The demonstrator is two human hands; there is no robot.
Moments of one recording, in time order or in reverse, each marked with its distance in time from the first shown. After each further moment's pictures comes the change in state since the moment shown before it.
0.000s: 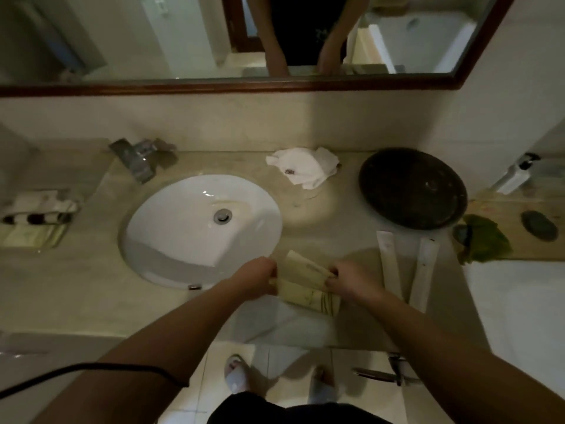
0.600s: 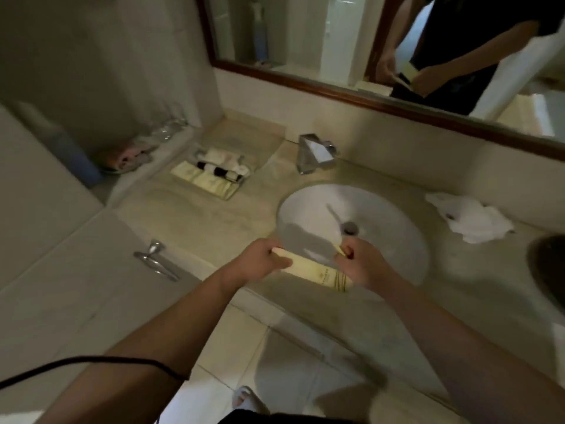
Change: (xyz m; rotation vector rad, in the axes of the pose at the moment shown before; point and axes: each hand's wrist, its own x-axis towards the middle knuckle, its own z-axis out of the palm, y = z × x) left_hand -0.202 -0.235 -0.056 -0.883 0.462 -0.264; right_hand 0.009 -0.300 0.070 0.090 0.067 -0.488
